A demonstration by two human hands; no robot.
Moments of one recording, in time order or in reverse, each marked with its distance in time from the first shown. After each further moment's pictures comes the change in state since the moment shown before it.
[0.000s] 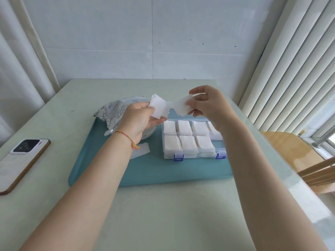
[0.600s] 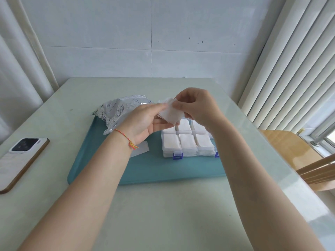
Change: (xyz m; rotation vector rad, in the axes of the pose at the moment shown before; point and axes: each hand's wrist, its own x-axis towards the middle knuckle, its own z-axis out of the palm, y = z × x) left_hand -0.009 0.004 0.007 -0.071 -0.325 -0.138; right_hand -0.011 -0.008 0.022 -0.142 -0.075 -0.100
